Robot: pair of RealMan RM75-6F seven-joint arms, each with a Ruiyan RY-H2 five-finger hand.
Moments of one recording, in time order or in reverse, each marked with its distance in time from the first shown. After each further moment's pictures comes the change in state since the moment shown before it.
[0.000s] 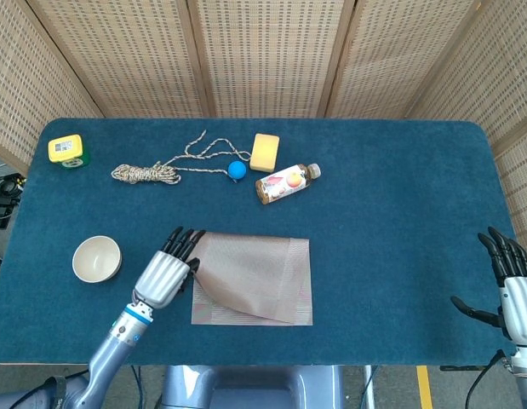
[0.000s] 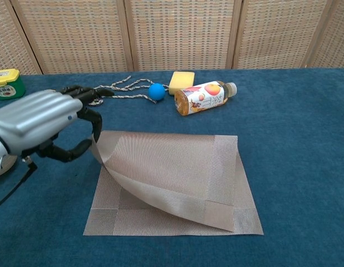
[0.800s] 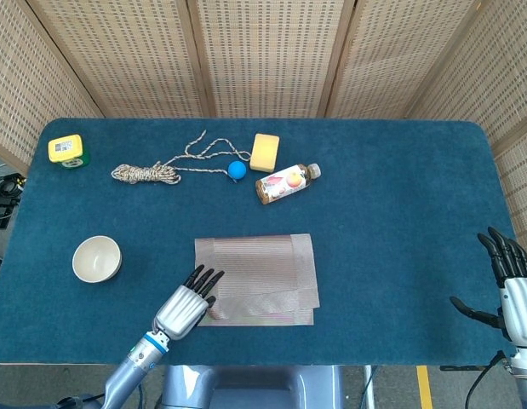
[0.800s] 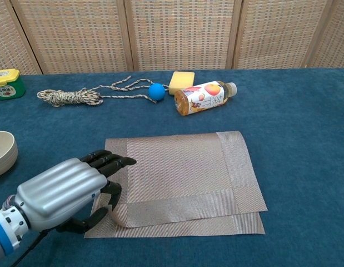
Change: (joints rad) left arm 0.051 -0.173 0.168 0.176 0.074 -0.030 0.009; right arm -0.006 0.000 -0.003 -0.005 -0.020 0.020 0.001
